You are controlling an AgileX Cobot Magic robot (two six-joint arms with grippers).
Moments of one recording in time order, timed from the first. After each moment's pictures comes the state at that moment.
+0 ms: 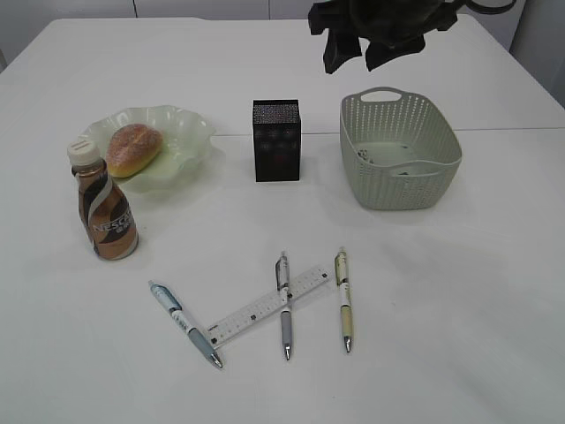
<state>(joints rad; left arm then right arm) -0.23 0.85 -0.91 -0.05 1.25 -0.09 0.34 1.92 -1.83 0.02 0.88 0.10</state>
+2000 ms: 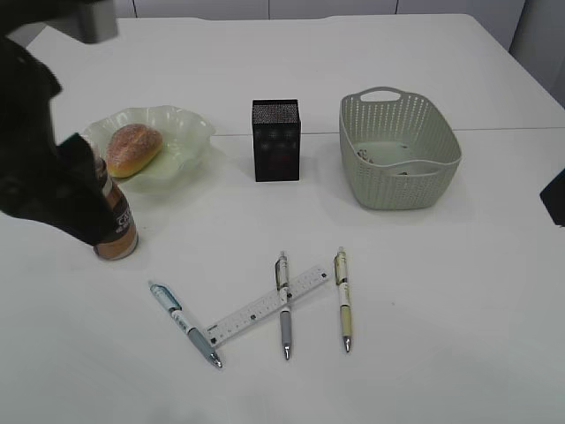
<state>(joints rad) -0.56 1.39 -1.29 -0.12 1.24 0.19 0.34 1.08 -1.14 0.10 1.25 0.01</state>
